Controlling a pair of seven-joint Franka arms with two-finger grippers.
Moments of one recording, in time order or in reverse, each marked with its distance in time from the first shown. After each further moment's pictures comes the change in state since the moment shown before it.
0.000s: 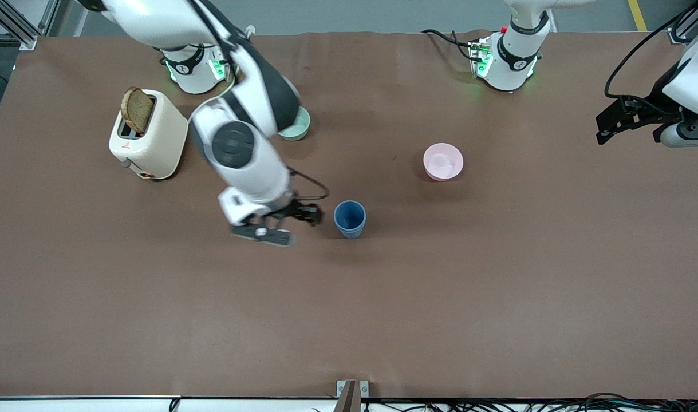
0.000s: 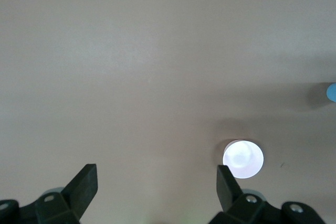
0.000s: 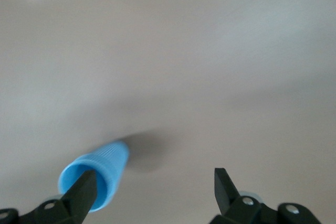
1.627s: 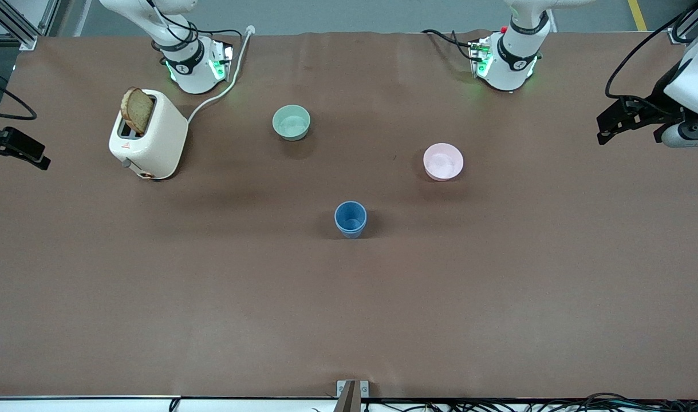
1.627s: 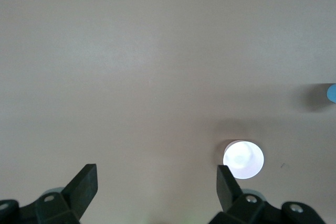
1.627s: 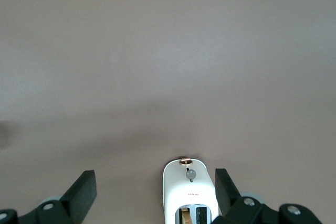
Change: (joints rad) left arm 0.003 0.000 0.001 0.001 0.000 0.001 0.000; right arm -0.426 -0.434 -0.150 -0.142 -0.014 -0.323 -0.757
